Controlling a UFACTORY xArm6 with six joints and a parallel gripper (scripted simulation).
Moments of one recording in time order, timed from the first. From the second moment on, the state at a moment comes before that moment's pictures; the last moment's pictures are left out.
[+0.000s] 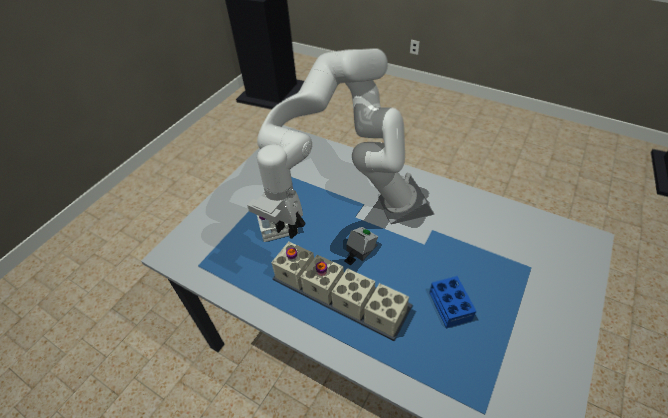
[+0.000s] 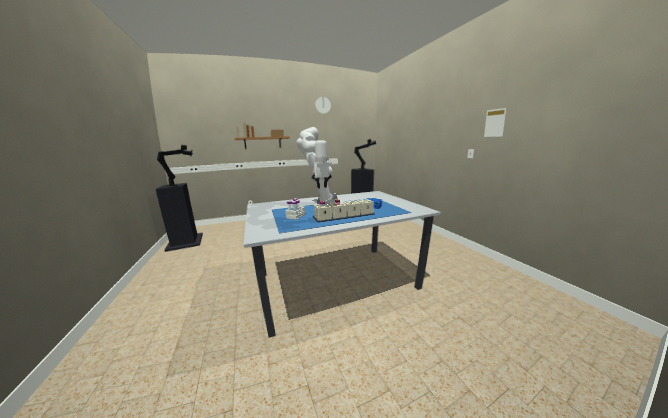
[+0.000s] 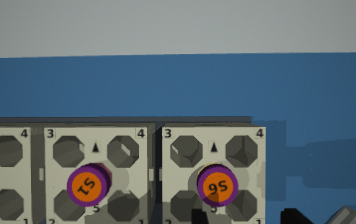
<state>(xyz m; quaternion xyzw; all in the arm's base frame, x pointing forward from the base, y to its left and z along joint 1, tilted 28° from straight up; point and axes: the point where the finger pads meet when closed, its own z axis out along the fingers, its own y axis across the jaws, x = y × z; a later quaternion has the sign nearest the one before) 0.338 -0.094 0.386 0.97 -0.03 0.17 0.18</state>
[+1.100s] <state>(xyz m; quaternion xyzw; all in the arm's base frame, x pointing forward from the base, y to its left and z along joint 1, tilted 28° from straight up) 0.325 -0.106 0.397 0.97 0.02 0.15 0.19</state>
